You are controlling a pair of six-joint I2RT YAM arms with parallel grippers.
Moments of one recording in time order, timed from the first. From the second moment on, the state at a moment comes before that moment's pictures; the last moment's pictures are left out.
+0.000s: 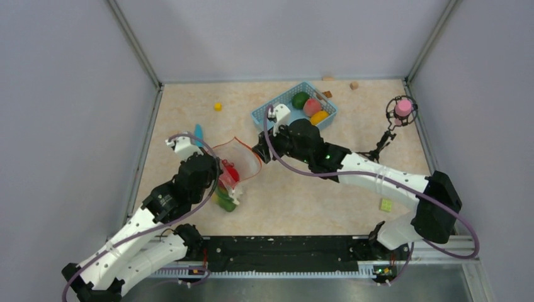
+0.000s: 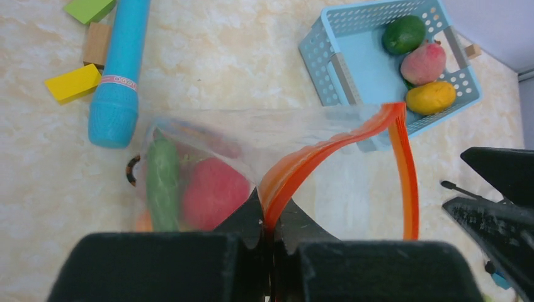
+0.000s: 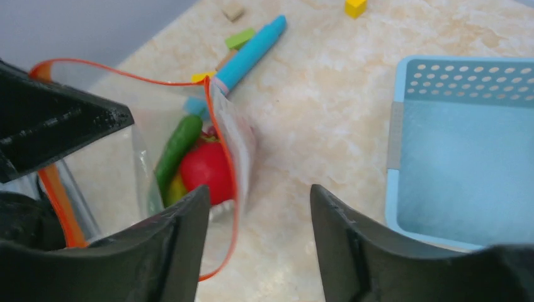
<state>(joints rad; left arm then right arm) -0.72 0.65 0.76 -0.59 -0.63 -0.83 0.95 1.43 1.12 0.04 0.03 0.20</state>
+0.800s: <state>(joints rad) -0.72 0.70 0.76 -0.57 -0.62 -0.82 0.52 1.84 1.52 -0.14 0.37 0.27</state>
